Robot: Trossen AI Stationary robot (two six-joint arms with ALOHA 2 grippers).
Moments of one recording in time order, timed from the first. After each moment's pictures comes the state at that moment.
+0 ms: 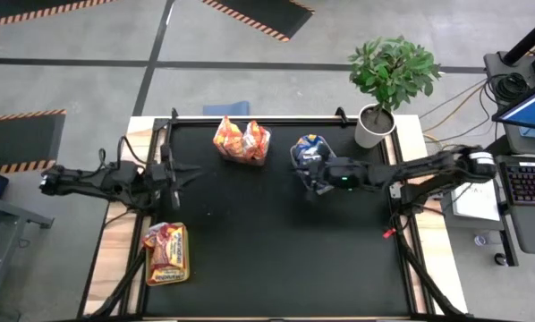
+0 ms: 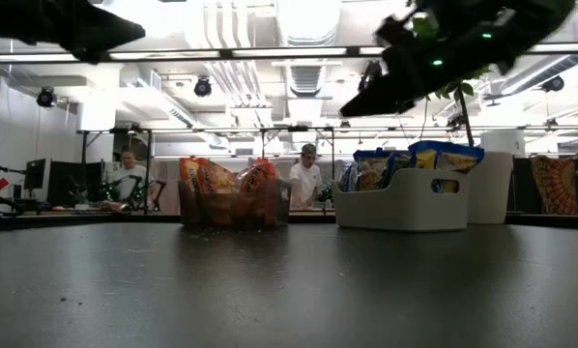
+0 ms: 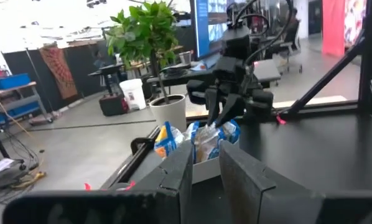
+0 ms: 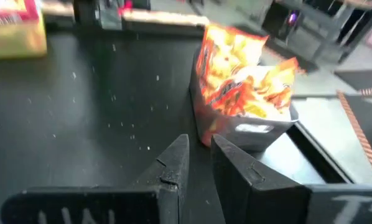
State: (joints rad) left arm -0.13 0.27 0.37 -0.07 -0.37 0.20; right arm -0.07 1.34 0.65 0.33 0.26 -0.10
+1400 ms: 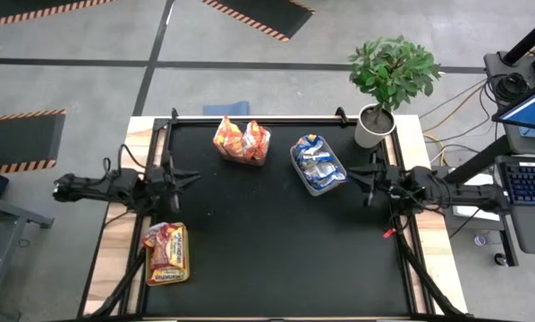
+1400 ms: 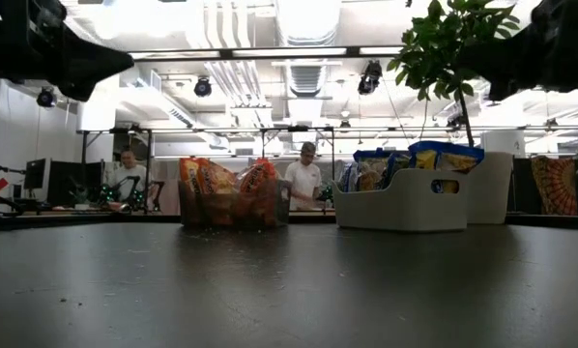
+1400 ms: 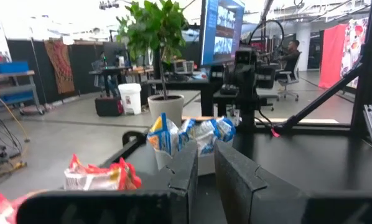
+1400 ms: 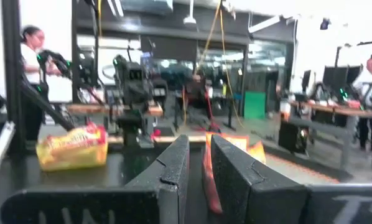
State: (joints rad) left arm -0.13 0.00 0.14 -0.04 -0.38 0.09; right arm -0.08 0.14 0.01 0.35 0.10 -0.10
